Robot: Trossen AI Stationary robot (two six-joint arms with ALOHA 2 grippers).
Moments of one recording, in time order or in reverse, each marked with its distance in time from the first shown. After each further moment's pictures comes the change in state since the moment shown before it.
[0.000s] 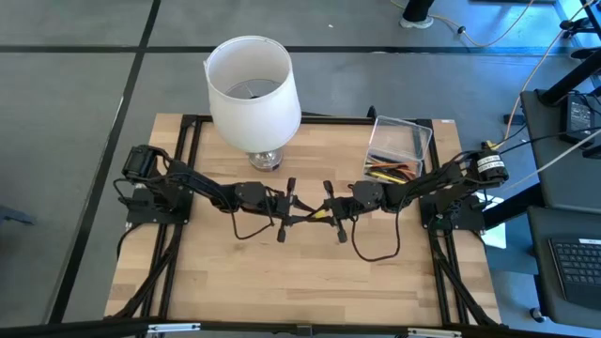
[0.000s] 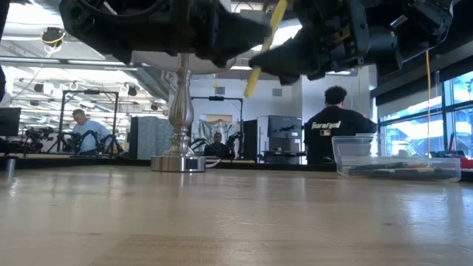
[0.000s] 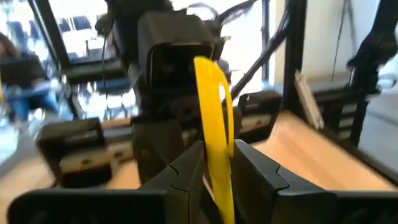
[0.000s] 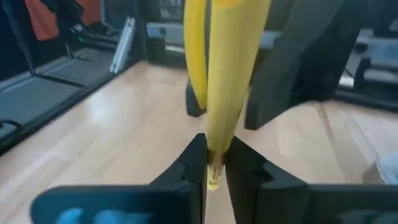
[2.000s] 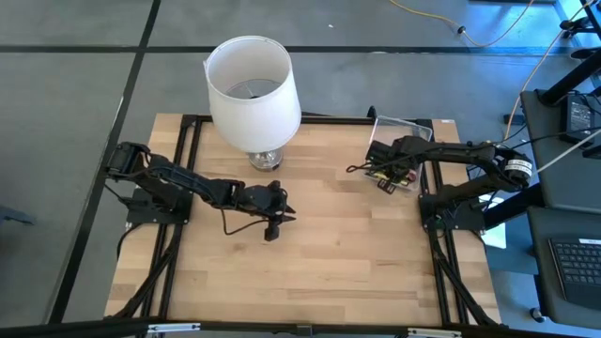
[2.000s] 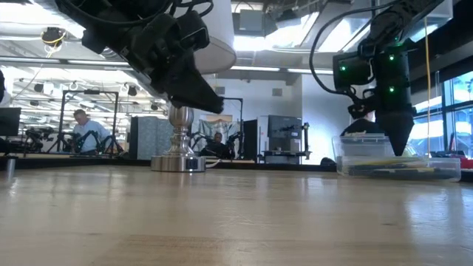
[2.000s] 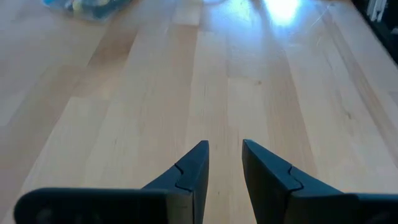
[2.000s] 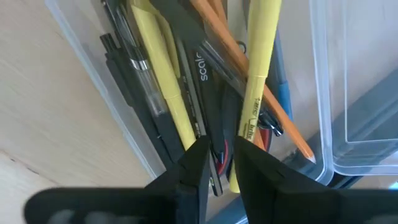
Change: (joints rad) left arm 0.000 -0.162 0.000 -0.719 -0.082 -0.317; right arm -0.580 -0.242 0.124 -1.774 0.432 0.313
